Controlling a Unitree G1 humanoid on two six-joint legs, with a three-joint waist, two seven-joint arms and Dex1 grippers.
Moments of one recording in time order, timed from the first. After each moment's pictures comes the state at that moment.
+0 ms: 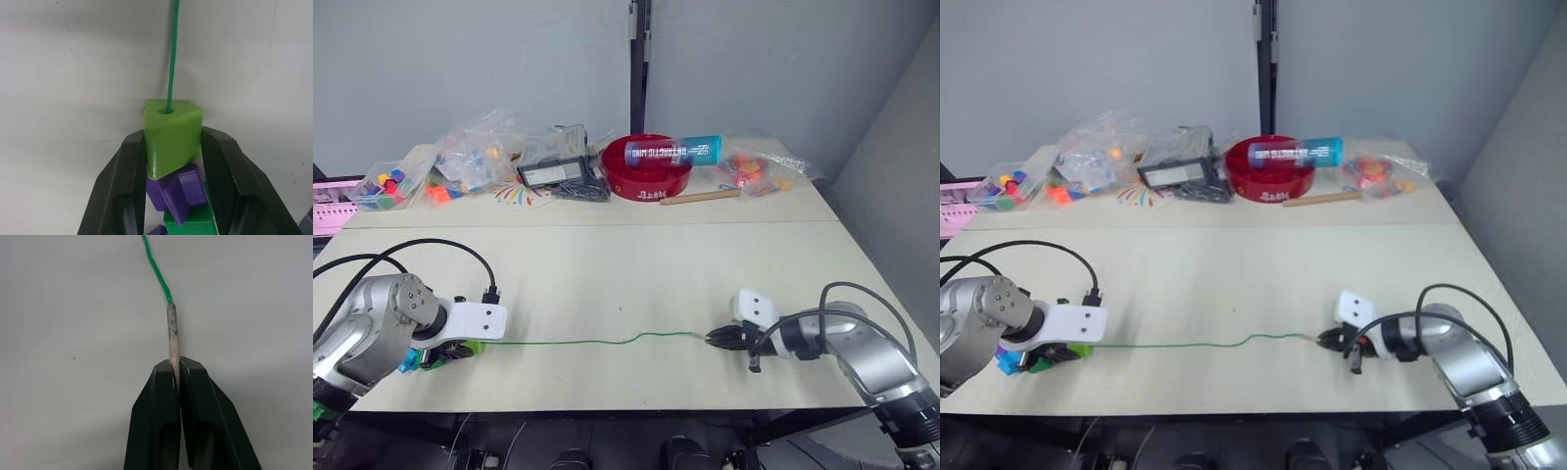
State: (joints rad) left arm -0.31 1.22 -0.25 -0.20 0.32 0.44 -1.37; right arm -0.30 -0.86 0.19 -0.07 0.20 0.36 1.15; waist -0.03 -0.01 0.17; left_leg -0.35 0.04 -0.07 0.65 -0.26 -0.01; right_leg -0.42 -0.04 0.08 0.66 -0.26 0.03
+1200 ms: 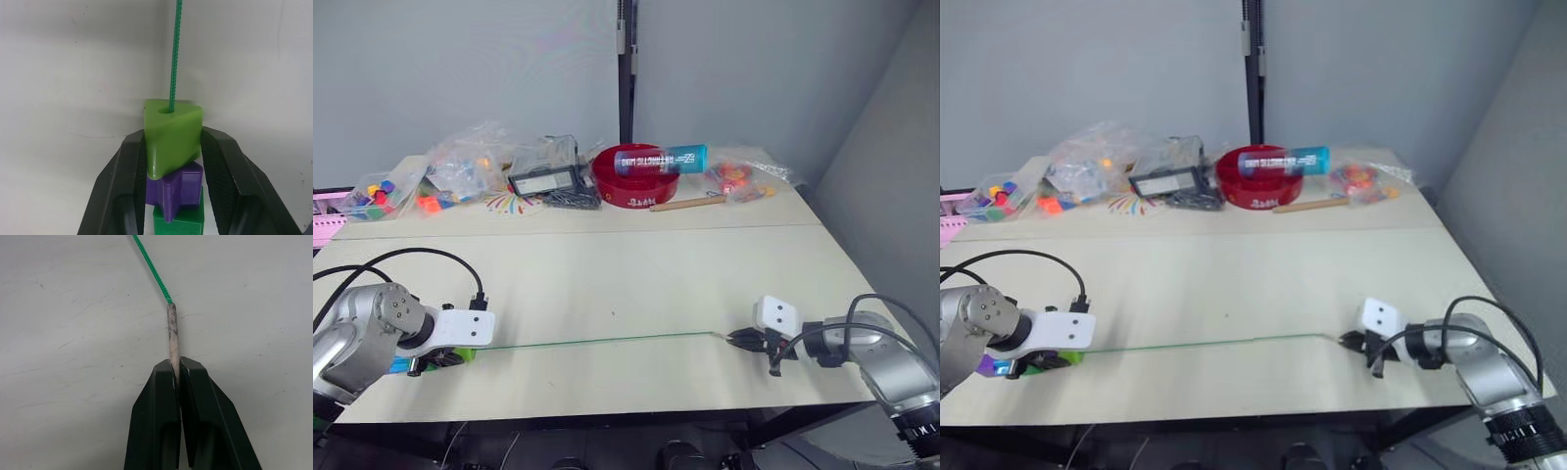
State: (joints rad) left arm -0.20 1.22 -0.16 -0.15 0.27 0.39 -1.32; right arm -0.20 -0.86 0.14 0.01 0.16 0.21 1.11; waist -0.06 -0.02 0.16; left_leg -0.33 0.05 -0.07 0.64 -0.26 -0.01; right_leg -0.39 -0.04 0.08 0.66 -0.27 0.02
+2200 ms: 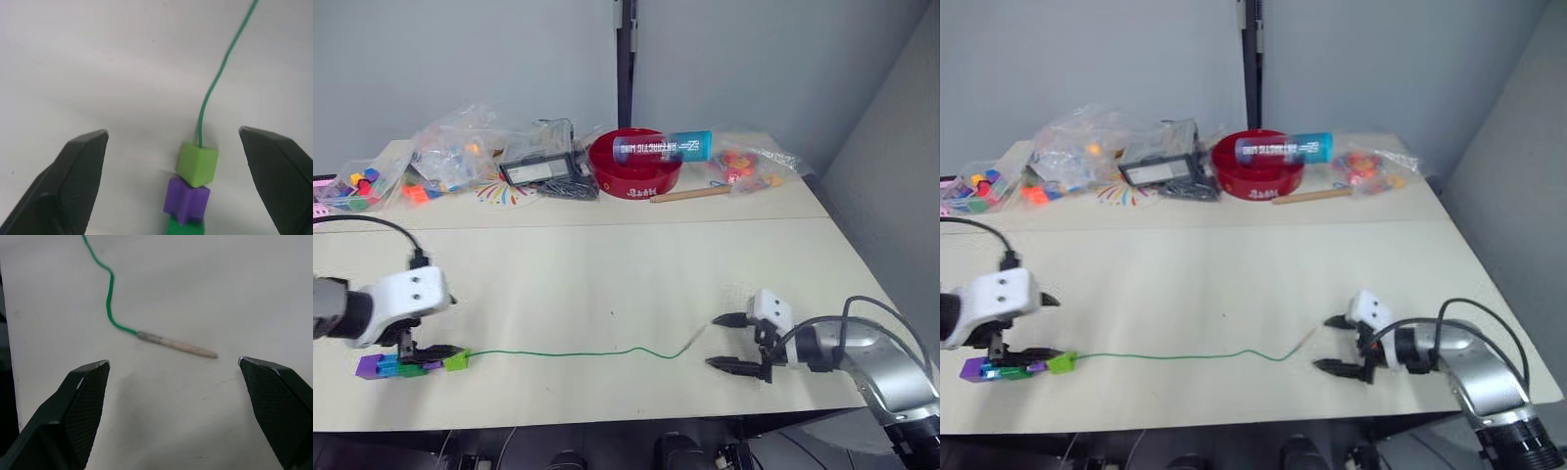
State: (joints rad) left arm 0.06 1.12 0.52 -0.27 -0.18 0.51 -1.39; right arm -0.14 -0.80 -0.04 -0.23 0.41 0.51 1.10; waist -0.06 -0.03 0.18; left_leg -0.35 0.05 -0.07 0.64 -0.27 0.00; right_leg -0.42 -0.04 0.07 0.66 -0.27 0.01
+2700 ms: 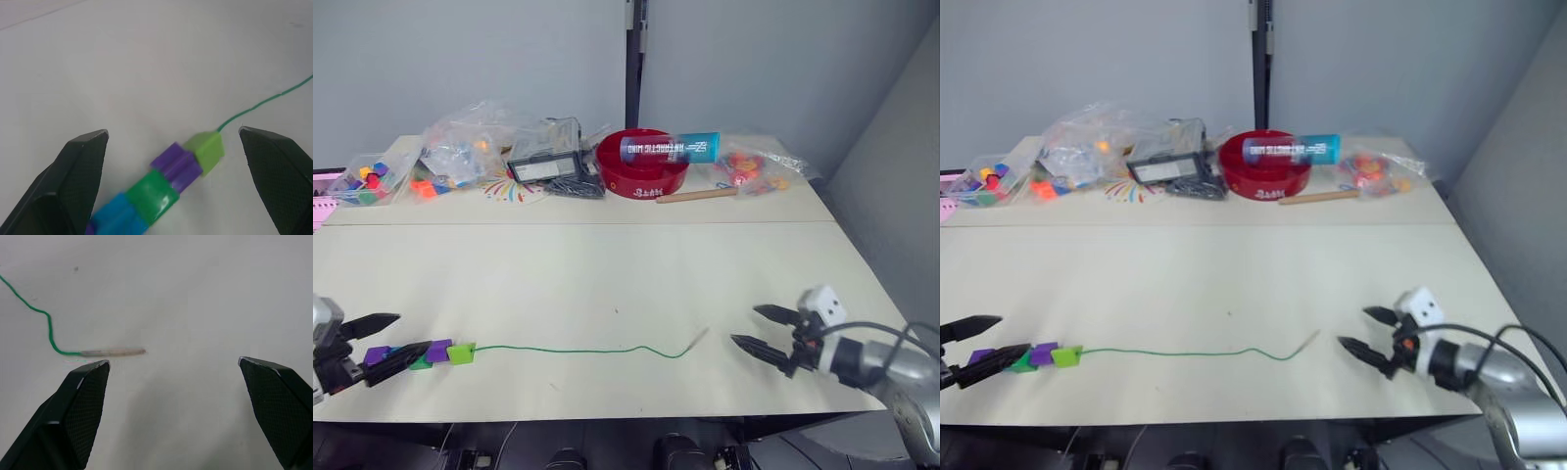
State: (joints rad) left arm 0.29 0.85 0.84 -0.04 -0.40 0.45 -1.27; right arm 0.13 -0.70 -0.30 -0.31 0.49 0.52 0.89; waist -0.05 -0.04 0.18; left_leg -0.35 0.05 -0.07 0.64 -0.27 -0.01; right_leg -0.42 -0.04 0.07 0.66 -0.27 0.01
